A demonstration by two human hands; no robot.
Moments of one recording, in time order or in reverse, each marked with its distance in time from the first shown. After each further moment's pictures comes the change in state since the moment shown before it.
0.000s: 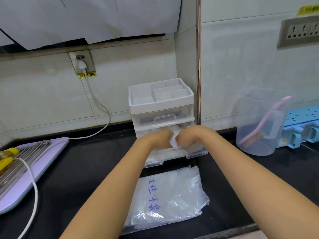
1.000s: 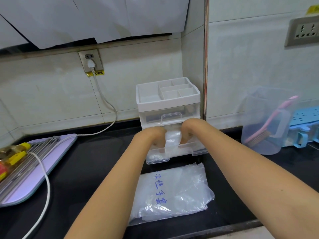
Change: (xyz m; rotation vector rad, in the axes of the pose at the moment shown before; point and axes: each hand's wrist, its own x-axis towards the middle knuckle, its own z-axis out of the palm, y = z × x) left_hand -0.028 -0.011 -0.016 0.229 -0.020 -0.216; right_hand 0.012 -0.018 -0.019 -0.142 0.023 0.143
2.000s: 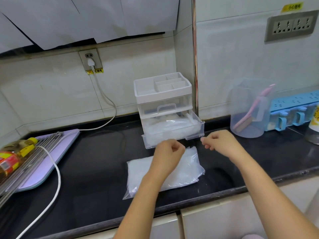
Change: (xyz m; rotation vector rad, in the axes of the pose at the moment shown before) left_hand -0.094 0.052 0.096 -0.897 0.506 0.148; right_hand -0.093 0.060 0.133 1.202 0.549 -0.002
